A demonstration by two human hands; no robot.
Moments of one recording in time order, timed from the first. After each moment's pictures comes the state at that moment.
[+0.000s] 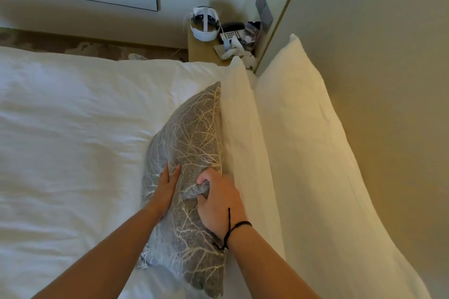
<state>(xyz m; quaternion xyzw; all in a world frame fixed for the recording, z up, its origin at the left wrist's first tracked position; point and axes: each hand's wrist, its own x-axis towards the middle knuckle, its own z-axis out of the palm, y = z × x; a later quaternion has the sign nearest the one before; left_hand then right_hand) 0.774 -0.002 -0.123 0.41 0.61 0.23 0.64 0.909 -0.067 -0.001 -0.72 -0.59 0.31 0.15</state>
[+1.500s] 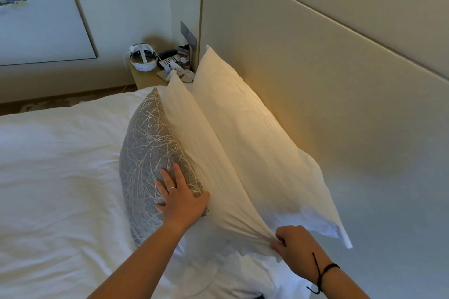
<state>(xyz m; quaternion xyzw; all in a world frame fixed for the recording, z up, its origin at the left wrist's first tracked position) 0.817 -0.167 -0.024 0.71 0.60 0.10 0.34 1.008 -0.378 0.032 -0.84 -0.46 0.28 0.00</state>
